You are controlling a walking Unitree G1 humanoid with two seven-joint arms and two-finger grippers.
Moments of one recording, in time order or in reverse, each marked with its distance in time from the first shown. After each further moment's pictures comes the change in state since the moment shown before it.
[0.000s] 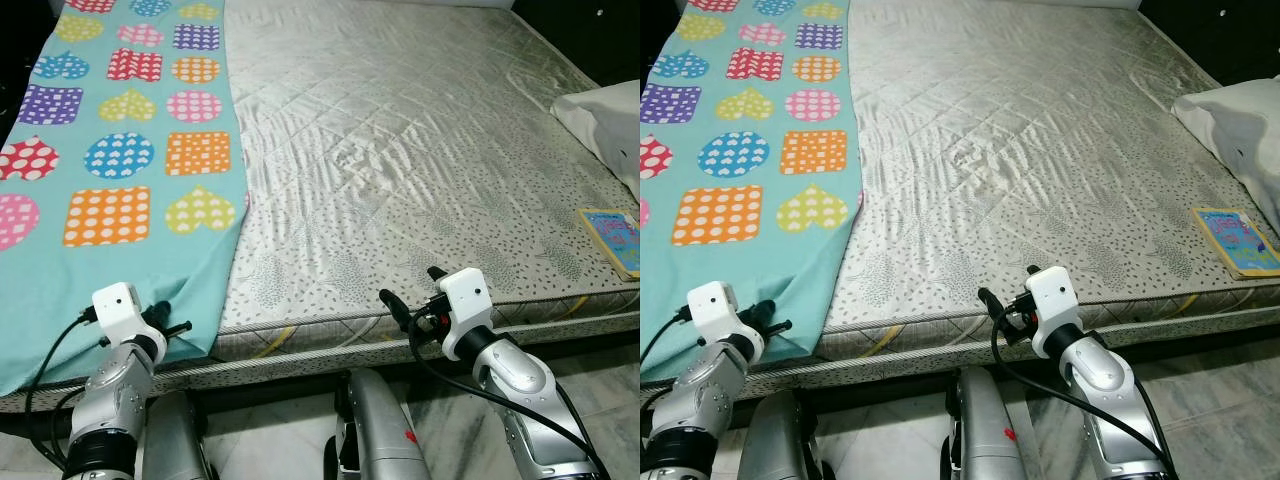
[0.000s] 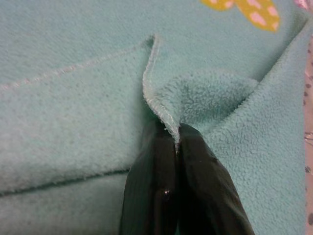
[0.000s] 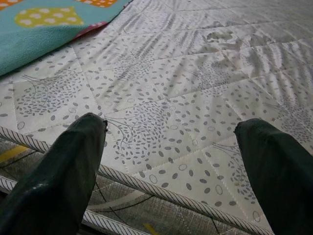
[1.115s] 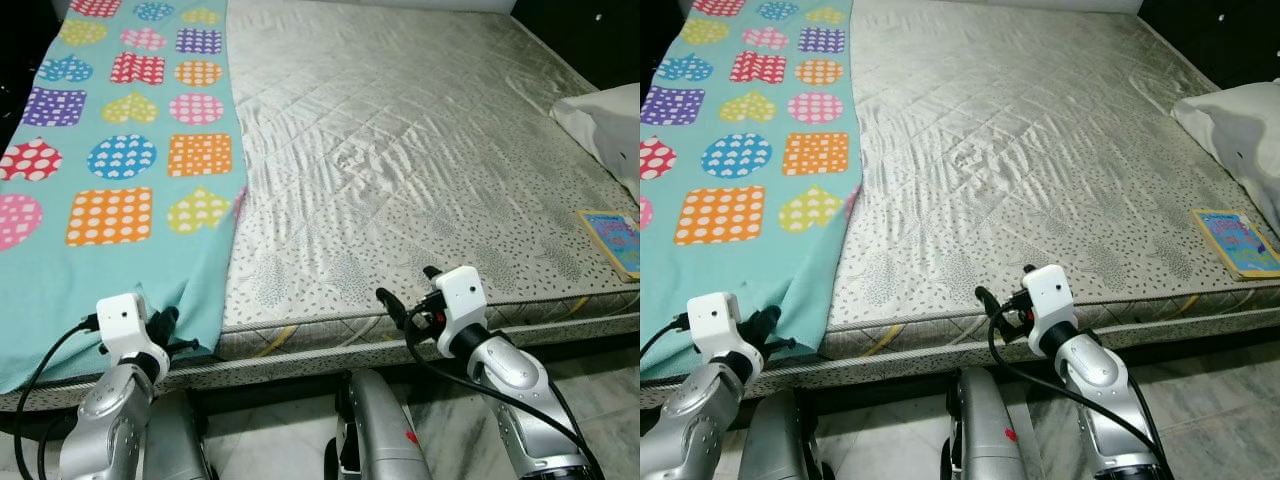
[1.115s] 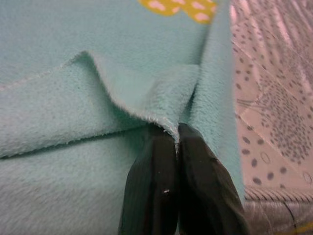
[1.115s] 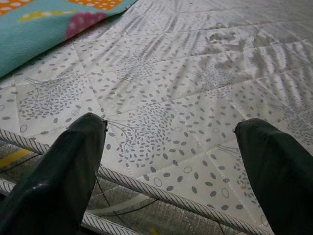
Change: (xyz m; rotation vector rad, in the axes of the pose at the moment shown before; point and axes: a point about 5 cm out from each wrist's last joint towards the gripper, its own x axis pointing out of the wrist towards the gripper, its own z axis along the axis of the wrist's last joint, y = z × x) left arm -0.045 -0.015 -0.004 0.125 -0.041 -0.110; right arm 0.007 0.001 -0.001 0.016 -0.002 0.003
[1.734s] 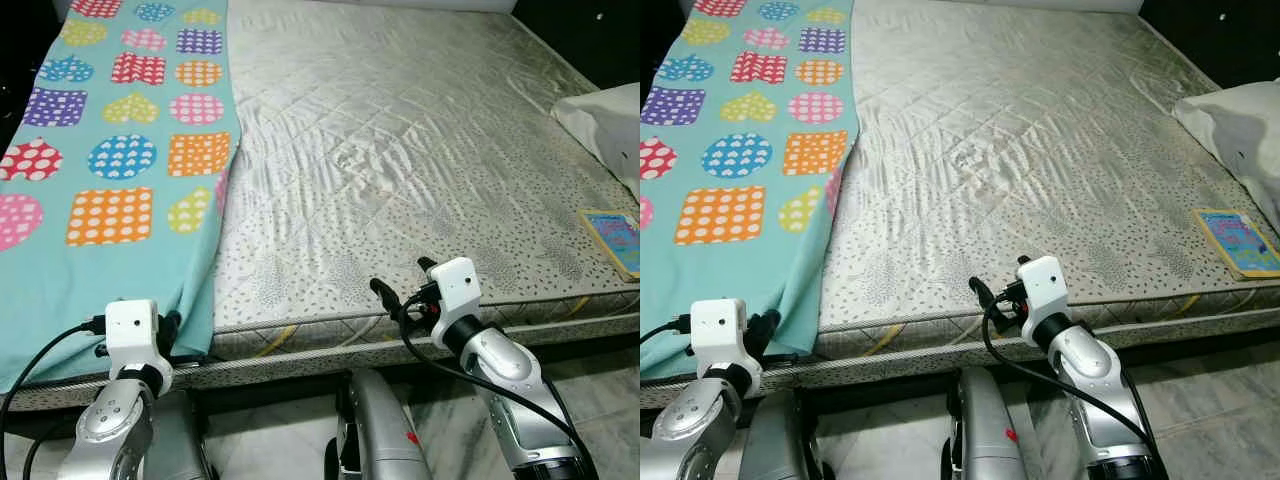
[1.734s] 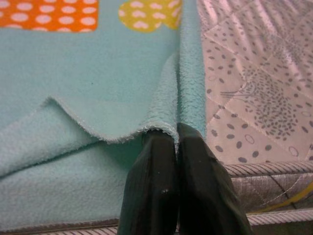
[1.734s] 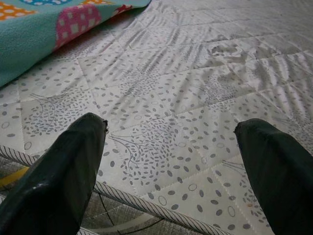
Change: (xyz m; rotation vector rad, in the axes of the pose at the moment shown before) left arm -0.027 -0.019 0.010 0.187 -0.031 0.003; right arm 0.008 0.004 0.009 0.010 -0.037 0.005
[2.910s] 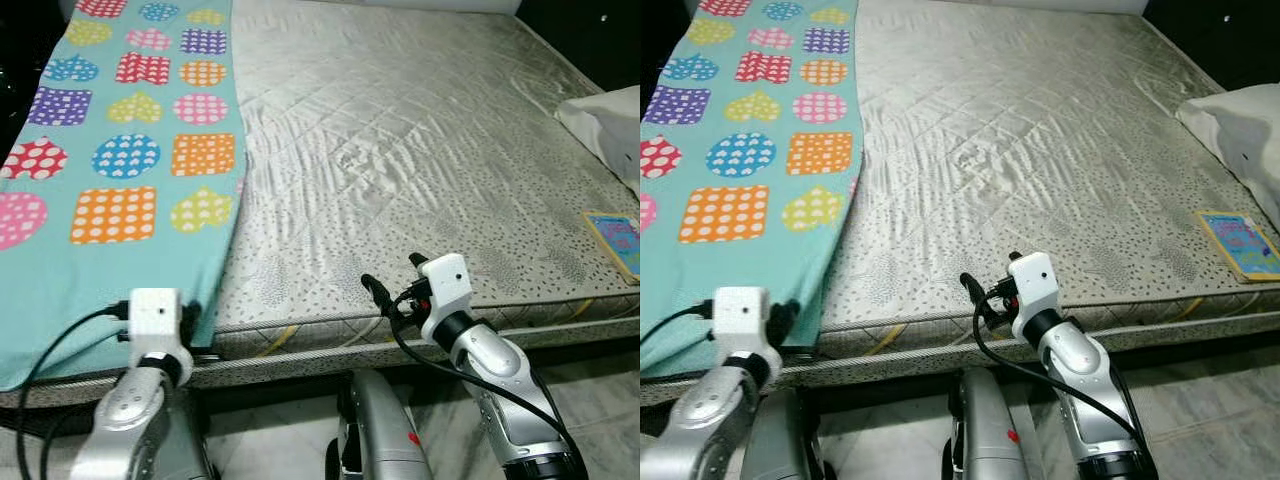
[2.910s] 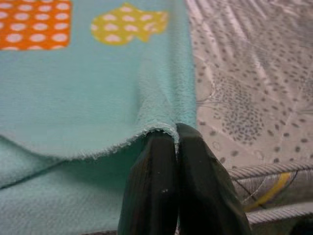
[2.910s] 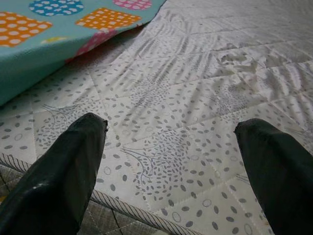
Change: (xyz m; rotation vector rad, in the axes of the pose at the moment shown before) left arm 0.002 -0.027 0.013 0.019 -0.009 -0.068; right arm 0.007 0.009 0.005 0.013 -0.022 0.011
